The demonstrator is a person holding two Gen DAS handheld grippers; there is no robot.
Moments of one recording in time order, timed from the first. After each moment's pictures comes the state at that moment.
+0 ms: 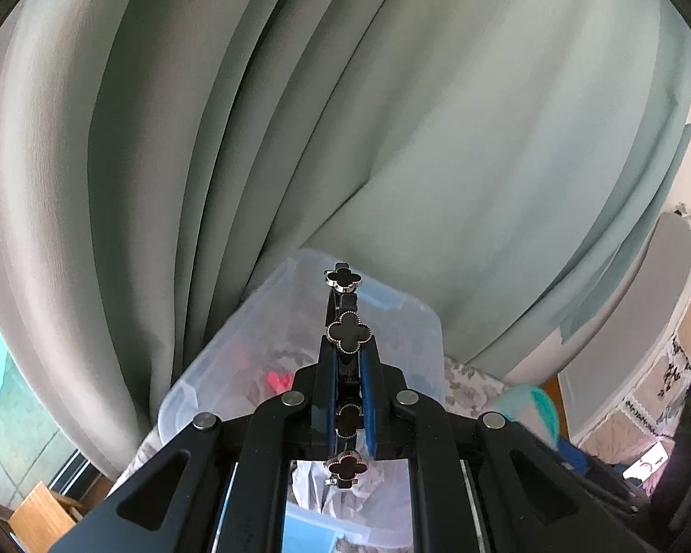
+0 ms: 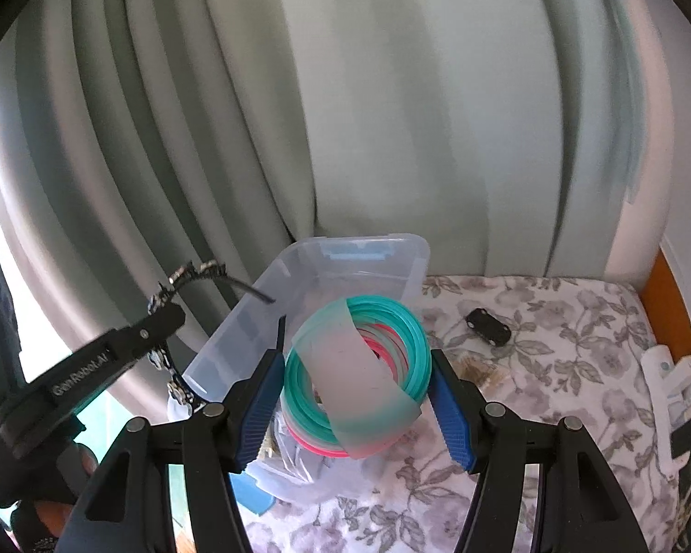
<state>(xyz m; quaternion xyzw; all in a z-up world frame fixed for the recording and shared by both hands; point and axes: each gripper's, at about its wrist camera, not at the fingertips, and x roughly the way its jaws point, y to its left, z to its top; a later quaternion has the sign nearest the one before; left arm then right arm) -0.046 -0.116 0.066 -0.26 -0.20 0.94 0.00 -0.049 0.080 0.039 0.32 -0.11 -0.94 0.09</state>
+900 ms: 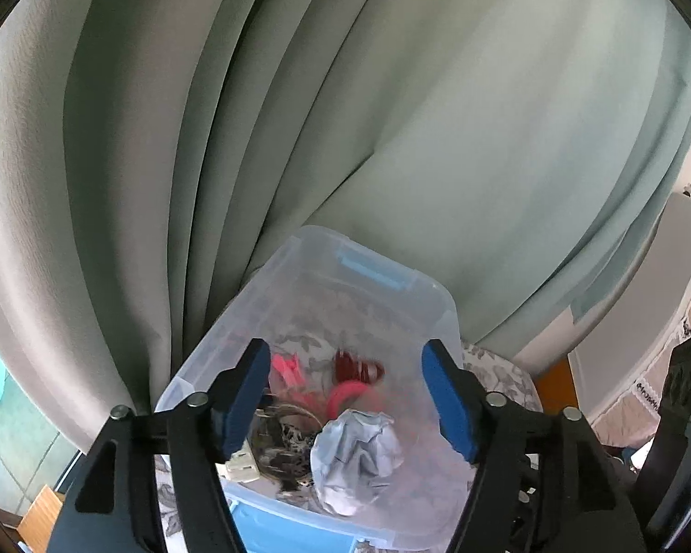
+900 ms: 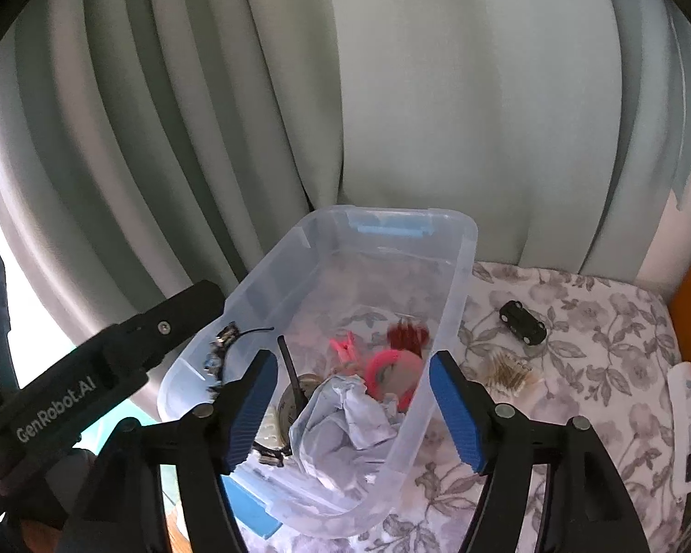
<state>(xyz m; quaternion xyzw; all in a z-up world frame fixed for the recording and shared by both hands) -0.071 -0.109 0.045 -0.30 -0.20 0.93 0.01 -0.081 0.044 0.014 0.36 -0.07 -0.92 0.11</state>
